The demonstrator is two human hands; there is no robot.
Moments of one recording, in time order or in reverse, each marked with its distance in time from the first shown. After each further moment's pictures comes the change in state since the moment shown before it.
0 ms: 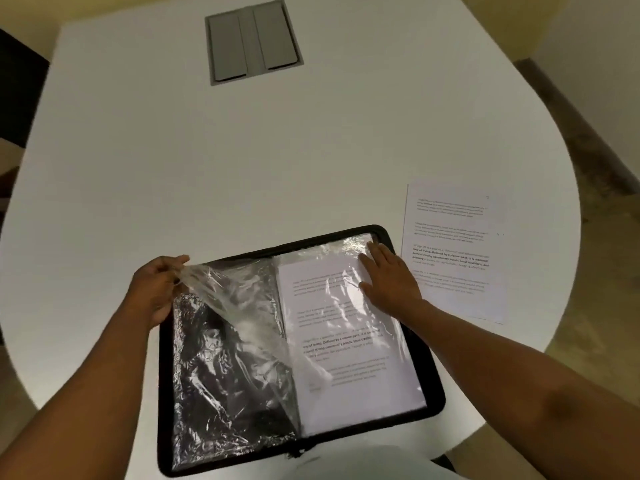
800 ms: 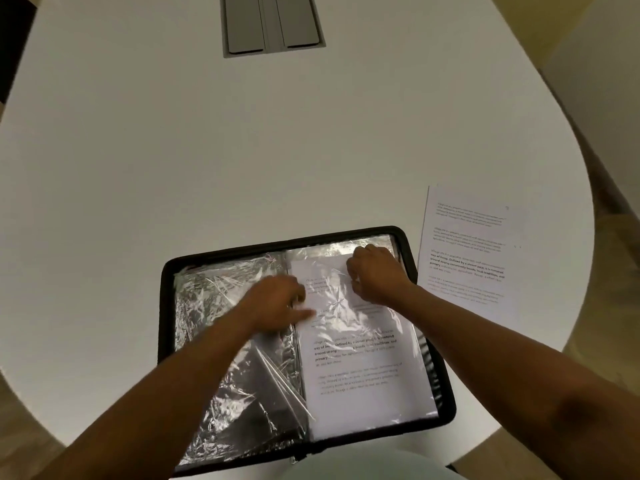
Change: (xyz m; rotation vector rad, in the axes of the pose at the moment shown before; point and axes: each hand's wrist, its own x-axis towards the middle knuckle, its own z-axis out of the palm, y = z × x) left_hand -0.025 -0.055 0.108 1.296 -0.691 0.714; right_hand 0.041 -0.052 -0.027 -0.194 -0.047 -0.252
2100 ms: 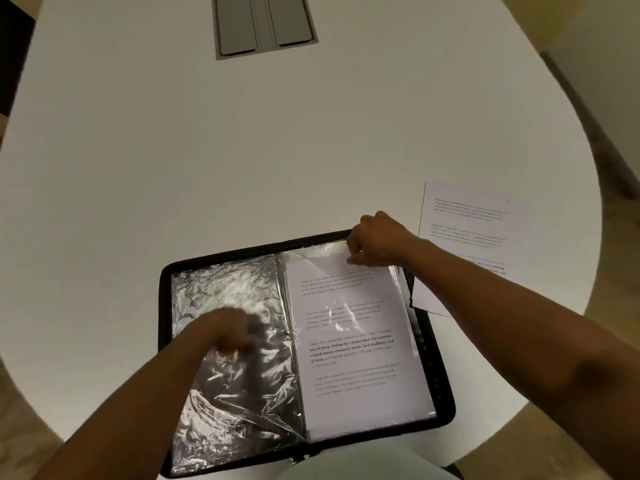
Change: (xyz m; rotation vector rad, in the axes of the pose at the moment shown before) left_hand -0.035 -0.022 -0.014 -0.044 -0.678 -0.581; right_hand 0.027 0.032 -0.063 0.031 -0.150 -0.100
